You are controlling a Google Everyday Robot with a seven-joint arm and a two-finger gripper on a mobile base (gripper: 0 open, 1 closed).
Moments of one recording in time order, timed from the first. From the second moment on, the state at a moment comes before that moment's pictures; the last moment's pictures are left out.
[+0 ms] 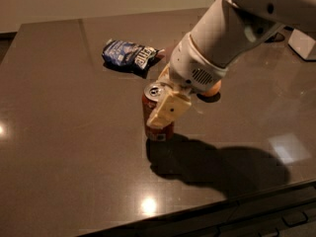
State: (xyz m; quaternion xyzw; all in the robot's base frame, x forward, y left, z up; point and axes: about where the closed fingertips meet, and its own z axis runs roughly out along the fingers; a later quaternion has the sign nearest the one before) arm 0.442 -0.014 0.929 -0.65 0.70 0.19 0.22
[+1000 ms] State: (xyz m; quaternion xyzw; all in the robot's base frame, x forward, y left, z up) arm 0.557 0.042 0.941 -0.61 0.72 0.17 0.27
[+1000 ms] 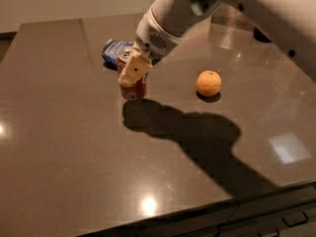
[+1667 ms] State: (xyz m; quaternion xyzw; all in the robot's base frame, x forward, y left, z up) arm 0.611 0.059 0.924 -0.61 0.74 0.15 0.25
